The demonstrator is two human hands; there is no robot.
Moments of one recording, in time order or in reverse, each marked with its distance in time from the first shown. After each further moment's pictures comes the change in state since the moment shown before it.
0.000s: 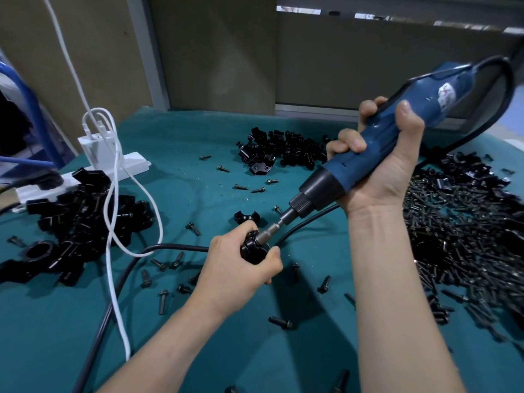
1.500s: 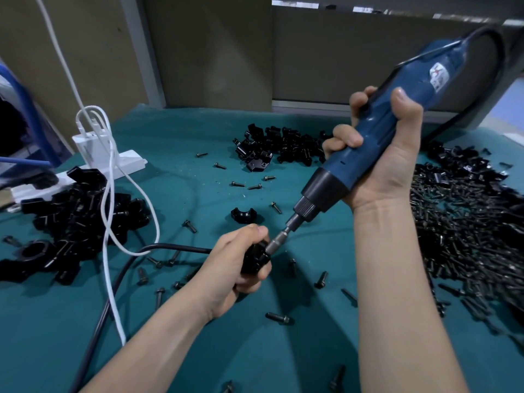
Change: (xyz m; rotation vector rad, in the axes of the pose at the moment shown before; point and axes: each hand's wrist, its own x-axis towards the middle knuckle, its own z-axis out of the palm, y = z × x) left_hand 0.010 -0.012 0.001 -0.687 -0.244 -0.442; right_hand -0.003 -0.010 0.004 -0.107 -0.011 0.066
